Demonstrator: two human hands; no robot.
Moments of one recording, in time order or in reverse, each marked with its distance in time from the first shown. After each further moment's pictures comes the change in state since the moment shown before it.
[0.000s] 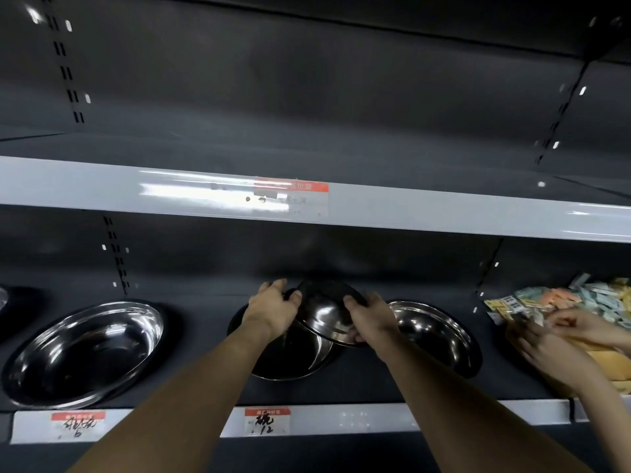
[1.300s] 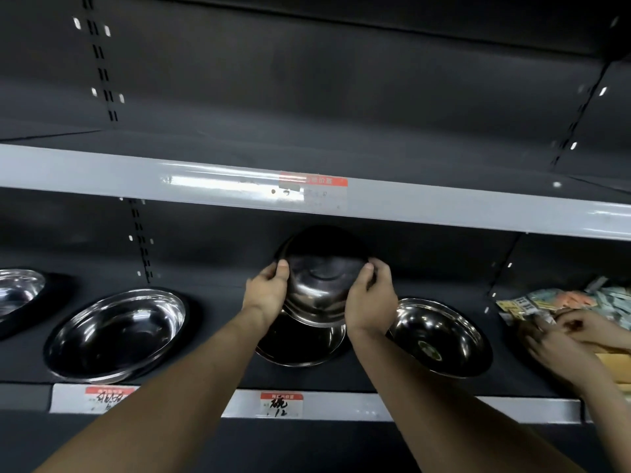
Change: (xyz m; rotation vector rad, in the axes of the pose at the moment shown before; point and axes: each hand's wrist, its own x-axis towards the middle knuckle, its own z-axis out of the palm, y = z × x) left_hand -0.010 -0.014 -0.024 -0.535 0.151 -0.161; right_hand -0.046 -0.038 0.033 0.180 0.546 -0.298
